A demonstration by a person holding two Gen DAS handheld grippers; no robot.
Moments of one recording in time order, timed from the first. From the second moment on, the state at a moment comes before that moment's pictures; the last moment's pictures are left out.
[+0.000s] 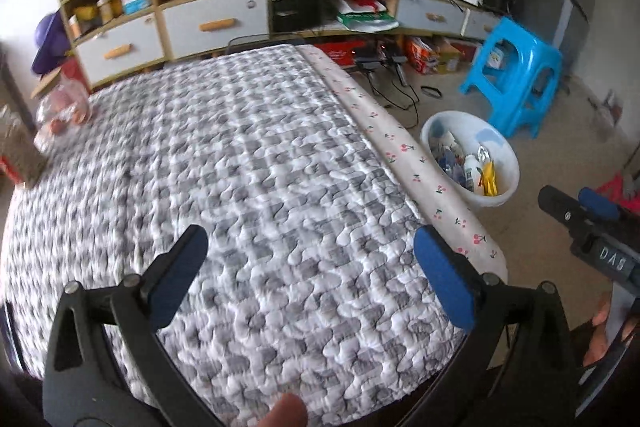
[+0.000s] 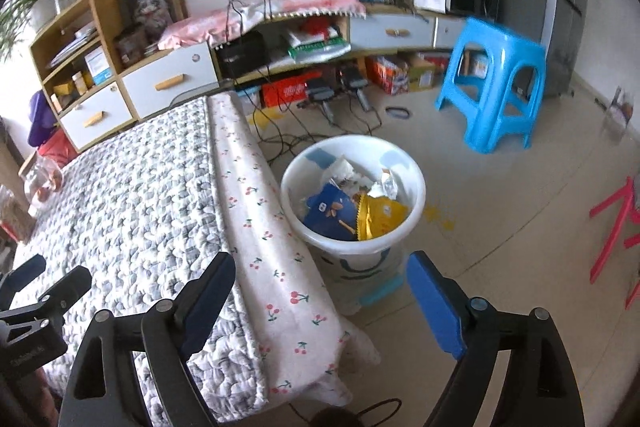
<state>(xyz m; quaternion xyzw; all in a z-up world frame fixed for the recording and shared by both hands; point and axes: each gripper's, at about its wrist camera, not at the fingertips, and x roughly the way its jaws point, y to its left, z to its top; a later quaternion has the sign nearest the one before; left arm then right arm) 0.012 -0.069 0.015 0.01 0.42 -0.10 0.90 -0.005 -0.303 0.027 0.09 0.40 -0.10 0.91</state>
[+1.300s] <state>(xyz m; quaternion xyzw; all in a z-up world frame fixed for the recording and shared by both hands) -0.008 -0.056 0.003 -0.02 0.40 -0.09 0.91 -0.010 -0.265 0.007 0.05 0.39 -0.08 0.92</state>
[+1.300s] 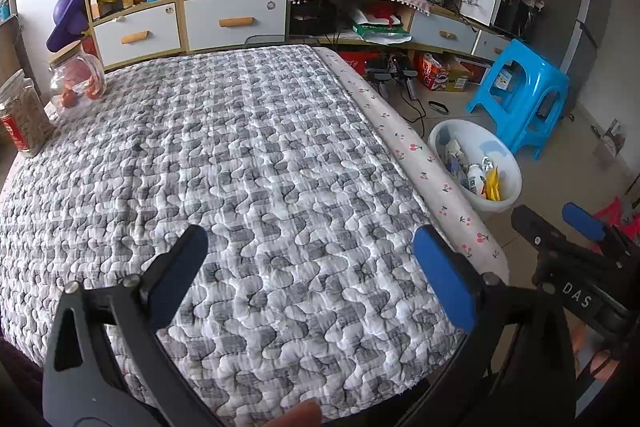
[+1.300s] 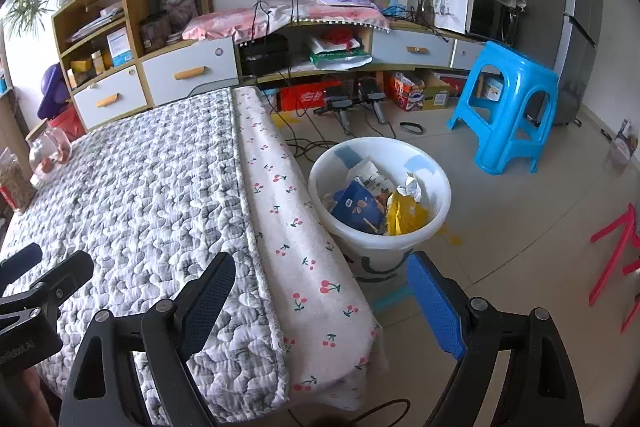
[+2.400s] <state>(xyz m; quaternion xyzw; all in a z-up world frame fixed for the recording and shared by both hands) -0.010 -0.056 0.001 -0.02 0.40 -0.08 0.91 -0.010 -0.260 0.008 0.05 0.39 -0.08 0.92</state>
